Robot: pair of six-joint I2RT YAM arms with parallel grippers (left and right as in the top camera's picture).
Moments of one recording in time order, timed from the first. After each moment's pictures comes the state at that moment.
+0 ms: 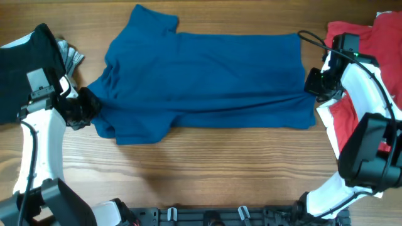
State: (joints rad) left arm 0.38 1.48 1.03 -0.78 0.31 -0.40; right arm -0.20 1.86 1.33 -0.84 0.00 0.17
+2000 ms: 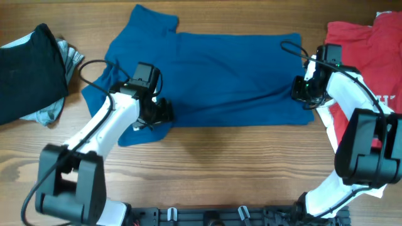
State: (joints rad) left arm -0.27 1.65 1.03 -0.82 0.10 -0.47; right arm -0.14 1.88 1.18 -0.66 -0.11 0.13
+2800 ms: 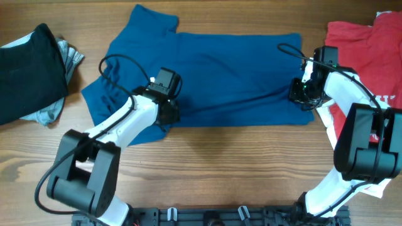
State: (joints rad) left arm -0.40 1.74 1.00 -0.64 -0.08 -0.47; right arm -0.14 1.91 1.17 -0.65 -0.12 0.12
